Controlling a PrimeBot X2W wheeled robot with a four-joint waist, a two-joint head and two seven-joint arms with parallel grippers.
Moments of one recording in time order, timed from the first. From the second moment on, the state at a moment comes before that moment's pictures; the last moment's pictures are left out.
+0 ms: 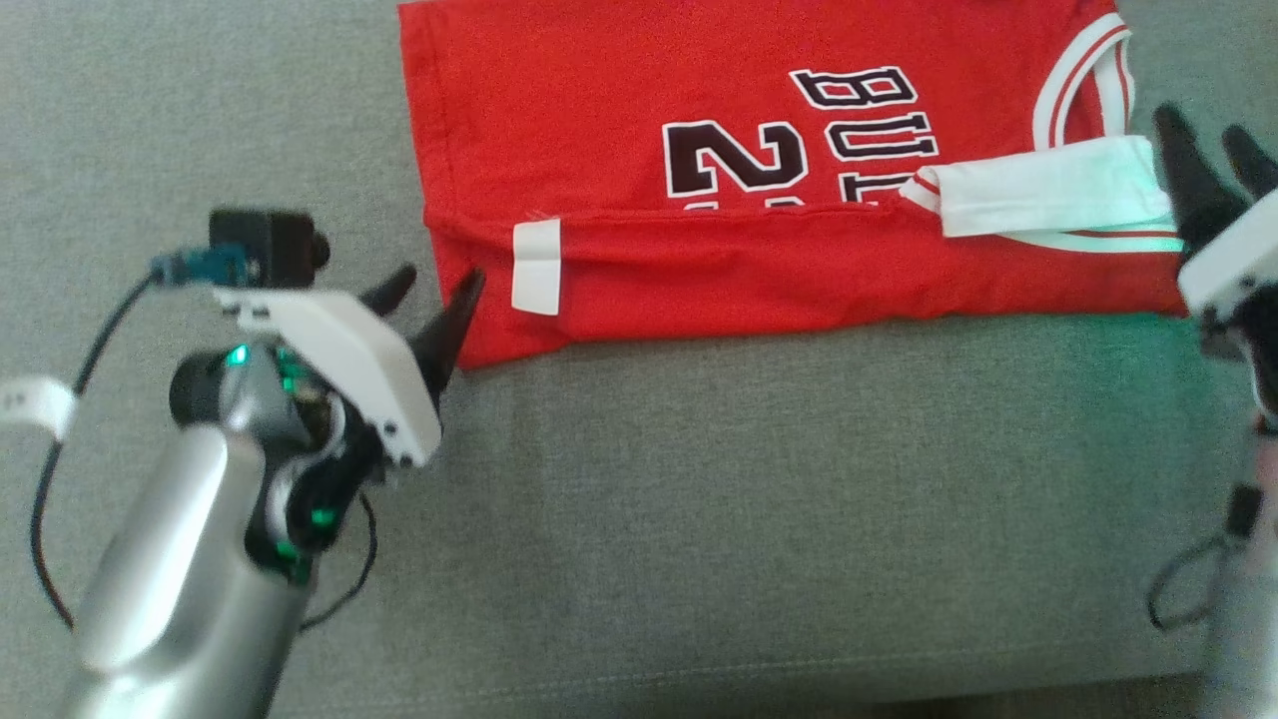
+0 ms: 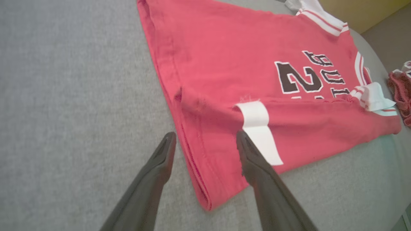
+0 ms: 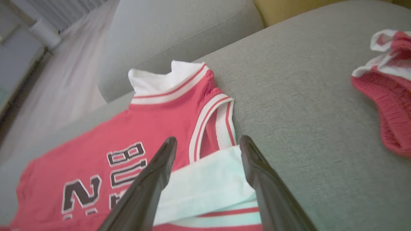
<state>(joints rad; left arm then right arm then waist) -0.42 0.28 -0.38 0.06 -0.66 0.11 0.47 -0.54 -0.06 -0.34 0.13 0.36 0.13 0.67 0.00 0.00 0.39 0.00</state>
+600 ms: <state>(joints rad) -0.34 0.29 -0.38 0.03 -0.66 0.11 0.46 -0.35 -0.27 -0.16 0.10 0.27 0.13 0.72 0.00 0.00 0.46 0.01</state>
